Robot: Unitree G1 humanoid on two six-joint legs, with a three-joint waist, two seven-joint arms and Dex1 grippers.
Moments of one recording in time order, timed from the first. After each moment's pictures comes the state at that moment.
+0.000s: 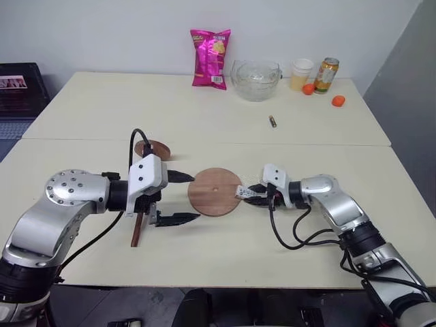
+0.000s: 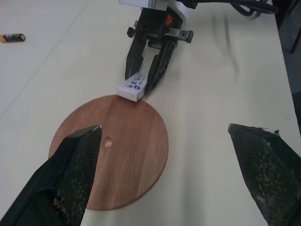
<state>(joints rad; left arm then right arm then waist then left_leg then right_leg) -0.29 0.90 0.03 -0.42 -0.51 0.52 -1.13 -0.56 -0.49 0.27 0.18 0.12 0.29 1.02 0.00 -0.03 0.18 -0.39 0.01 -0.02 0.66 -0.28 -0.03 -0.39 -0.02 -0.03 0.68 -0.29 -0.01</state>
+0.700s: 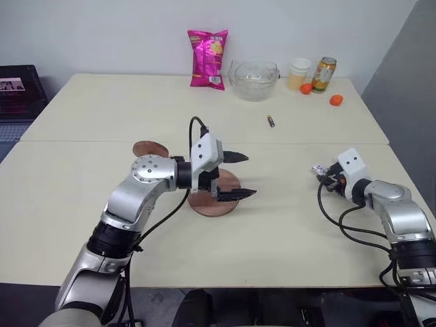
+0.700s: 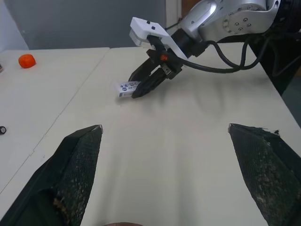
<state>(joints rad) -0.62 0.50 -0.23 -0.10 -0.37 0.40 -1.07 -0.43 -0.64 -0.04 0.20 0.09 0.56 0.60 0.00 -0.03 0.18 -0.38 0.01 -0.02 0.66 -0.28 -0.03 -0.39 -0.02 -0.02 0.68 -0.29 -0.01</state>
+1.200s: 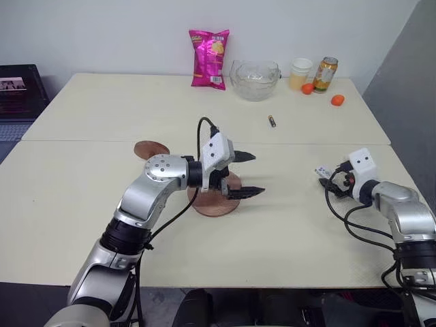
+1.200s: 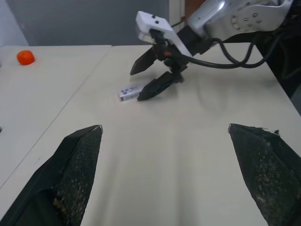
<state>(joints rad) -0.64 0.47 -0.24 -0.11 -0.35 0.46 -1.00 -0.41 -0.65 -0.10 0.17 0.12 0.57 0.59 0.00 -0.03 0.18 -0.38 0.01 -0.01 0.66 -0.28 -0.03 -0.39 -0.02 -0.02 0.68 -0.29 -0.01</state>
